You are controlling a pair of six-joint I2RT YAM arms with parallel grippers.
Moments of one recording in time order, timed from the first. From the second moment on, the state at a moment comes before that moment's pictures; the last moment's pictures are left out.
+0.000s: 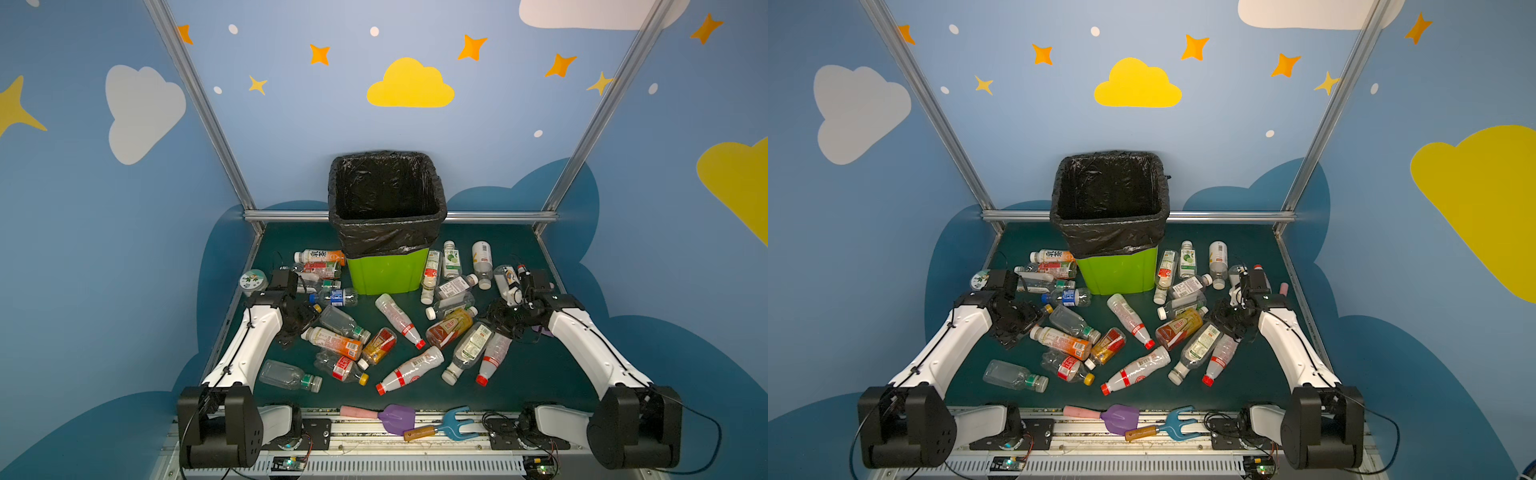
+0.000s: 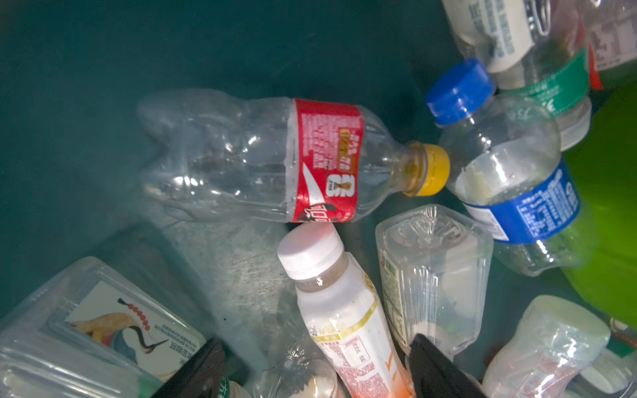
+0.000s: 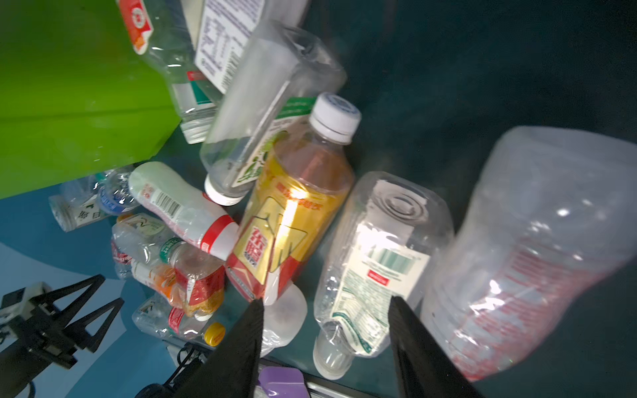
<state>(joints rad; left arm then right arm) 0.03 1.24 0.90 -0.96 0.05 -0.84 0.11 1.26 0.90 -0.84 -0.45 0.56</state>
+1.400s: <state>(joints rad) -0.28 0.90 0.77 -1.14 0.14 -1.06 0.13 1.34 1.05 -0.87 -0.55 0.45</state>
